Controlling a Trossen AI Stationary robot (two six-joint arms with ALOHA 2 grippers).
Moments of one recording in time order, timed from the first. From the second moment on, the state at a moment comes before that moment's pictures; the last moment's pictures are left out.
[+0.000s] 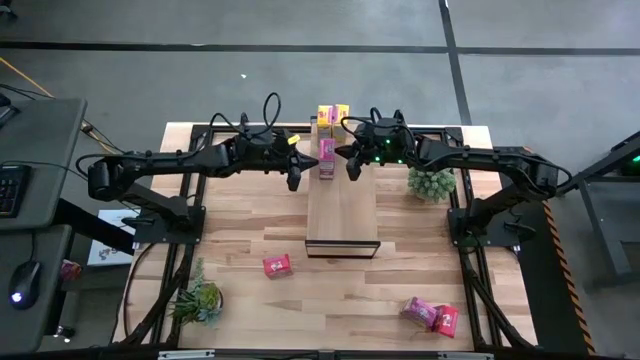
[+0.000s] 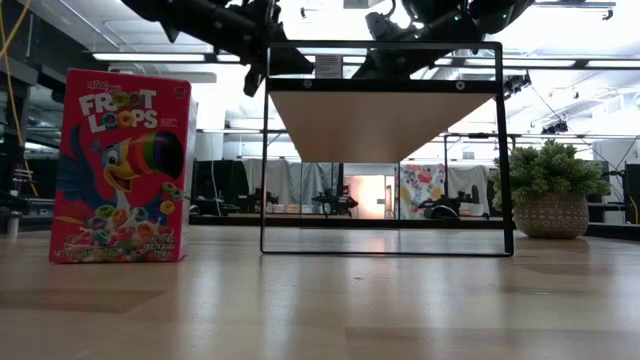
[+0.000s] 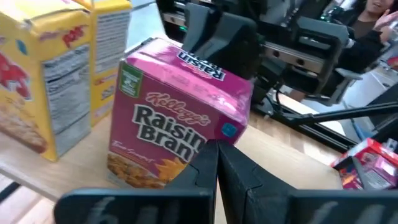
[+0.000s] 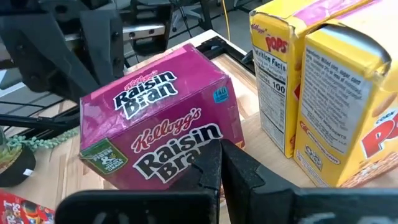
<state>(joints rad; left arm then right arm) 0.31 1.34 0.93 0.08 0.12 -0.31 -0.37 1.43 1.01 0.03 -0.08 0.25</state>
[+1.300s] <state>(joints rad) 0.45 1.43 0.93 -0.17 0.15 -0.19 -0.29 1.52 1.01 -0.07 -0.03 0.34</state>
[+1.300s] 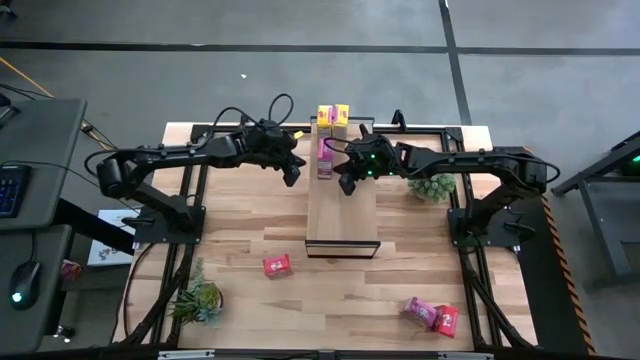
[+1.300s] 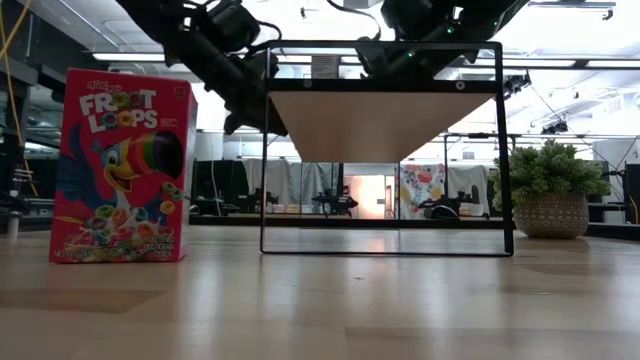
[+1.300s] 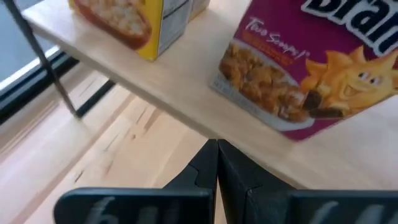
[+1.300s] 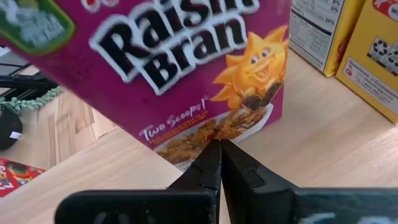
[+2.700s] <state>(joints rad) 0.57 1.22 0.93 -0.15 0.18 -0.22 -0.31 1.13 1.01 -0.63 0.01 0.24</state>
